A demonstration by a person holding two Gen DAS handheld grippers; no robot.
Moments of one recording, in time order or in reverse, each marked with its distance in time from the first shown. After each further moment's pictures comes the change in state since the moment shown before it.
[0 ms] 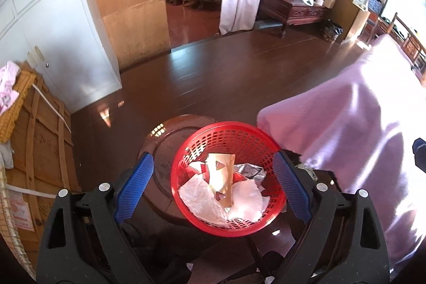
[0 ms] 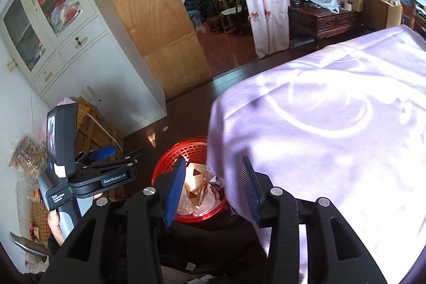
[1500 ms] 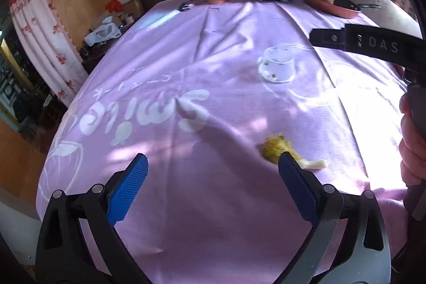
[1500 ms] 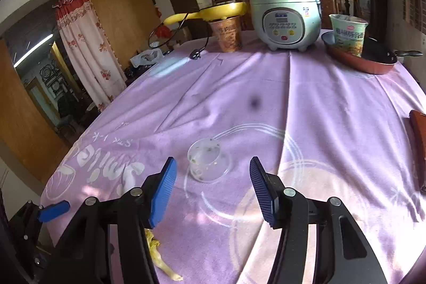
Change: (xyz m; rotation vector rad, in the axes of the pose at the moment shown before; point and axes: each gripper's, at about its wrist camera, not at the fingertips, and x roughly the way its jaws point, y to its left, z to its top) left arm -0.109 -0.452 -0.104 0.910 -0.124 -0.417; right arm -0.265 -0.327 -0.133 0.564 -0.393 -0.595
